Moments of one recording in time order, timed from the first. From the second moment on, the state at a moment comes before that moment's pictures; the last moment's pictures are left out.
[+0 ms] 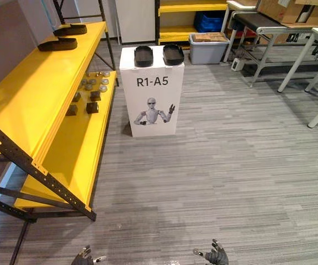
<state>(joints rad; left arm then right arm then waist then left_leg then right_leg) 0.23 0.05 0.13 0.77 -0.07 -0.05 0.04 0.15 -0.12 -0.24 0.83 0.07 -0.06 0.00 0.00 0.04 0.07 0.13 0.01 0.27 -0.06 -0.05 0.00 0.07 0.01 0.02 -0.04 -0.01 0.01</state>
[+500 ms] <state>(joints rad) 0.22 0.06 0.13 0.65 -0.13 -0.05 0.07 0.07 -0.16 -0.23 0.80 0.09 -0.04 -0.01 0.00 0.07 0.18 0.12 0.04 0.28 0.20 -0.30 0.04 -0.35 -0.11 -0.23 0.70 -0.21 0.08</state>
